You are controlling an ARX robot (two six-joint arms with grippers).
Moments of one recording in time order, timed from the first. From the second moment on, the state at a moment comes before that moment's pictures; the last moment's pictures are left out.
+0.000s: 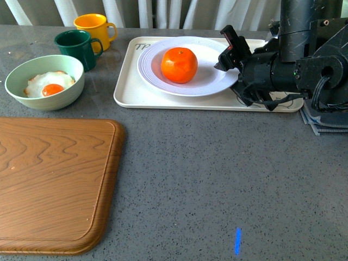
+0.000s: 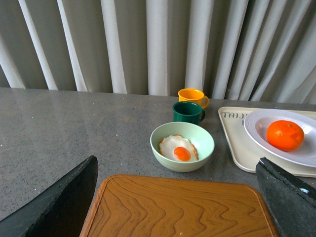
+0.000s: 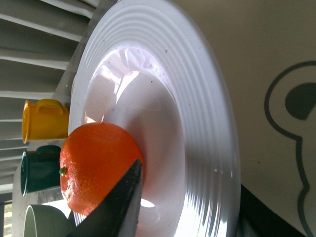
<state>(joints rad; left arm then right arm) 0.00 0.02 0.02 0.00 0.00 -0.01 0.24 2.26 1.17 0.62 -0.15 0.94</state>
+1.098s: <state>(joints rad) 0.00 0.02 0.02 0.00 0.00 -0.01 0.11 1.19 0.12 1.05 0.11 0.01</state>
